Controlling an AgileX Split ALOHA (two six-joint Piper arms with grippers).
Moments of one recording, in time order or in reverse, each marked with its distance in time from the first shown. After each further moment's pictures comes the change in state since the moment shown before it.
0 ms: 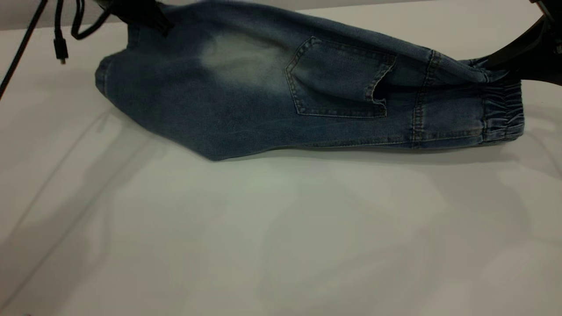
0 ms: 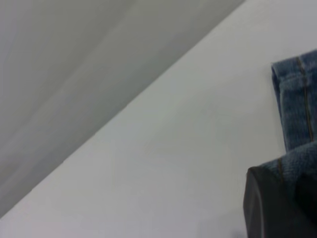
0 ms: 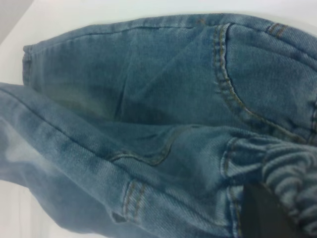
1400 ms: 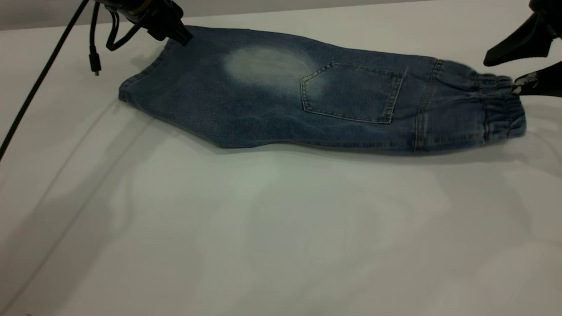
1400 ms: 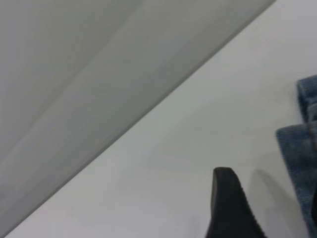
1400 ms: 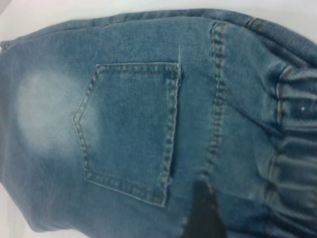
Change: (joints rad) left arm 0.000 0.186 -0.209 0.000 0.022 0.003; right arm 0.000 0.000 0.000 0.000 -0.045 -0.019
